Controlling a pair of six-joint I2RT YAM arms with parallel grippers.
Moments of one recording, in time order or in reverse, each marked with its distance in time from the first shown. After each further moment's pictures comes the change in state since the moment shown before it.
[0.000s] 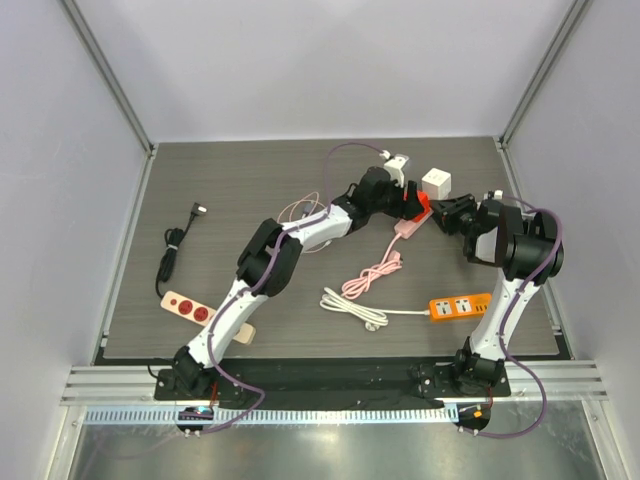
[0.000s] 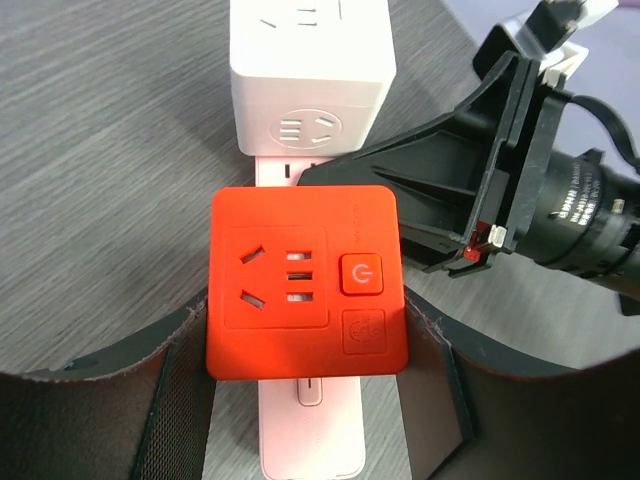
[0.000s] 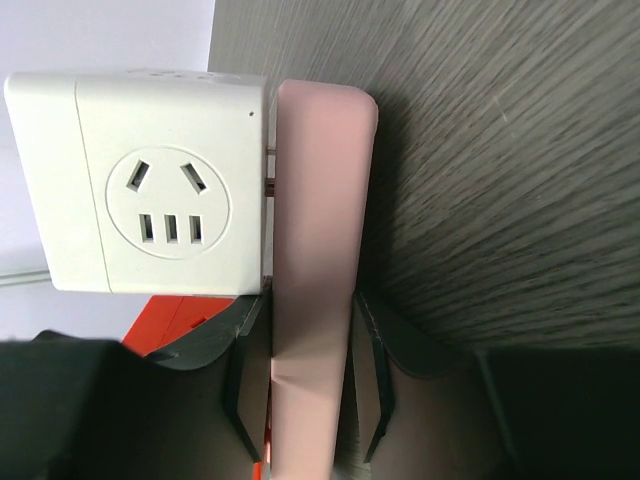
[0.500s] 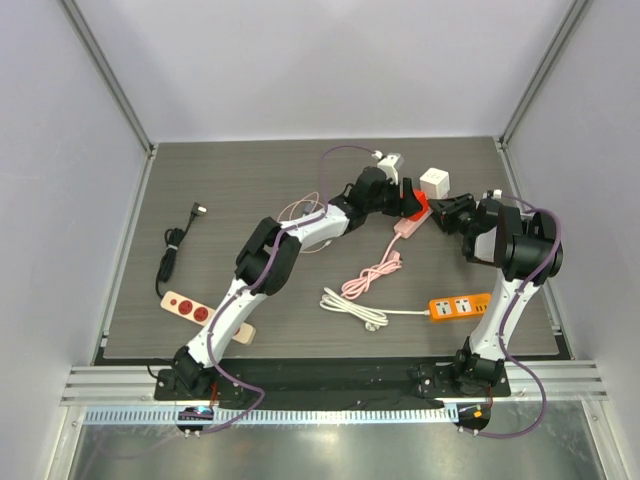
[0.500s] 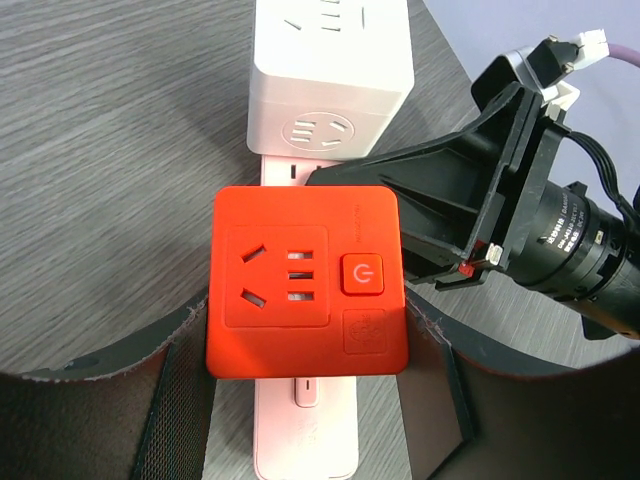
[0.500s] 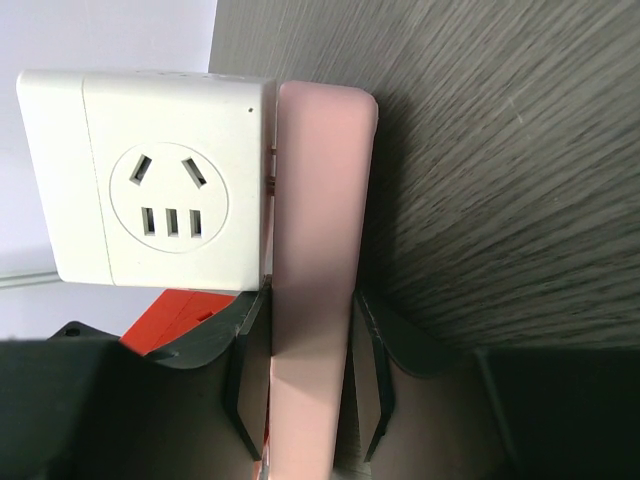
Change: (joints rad) left arm 0.029 0.000 -0.042 0.061 0.021 -0.152; right arm 0.003 -0.005 0.000 -0.001 0.022 -0.004
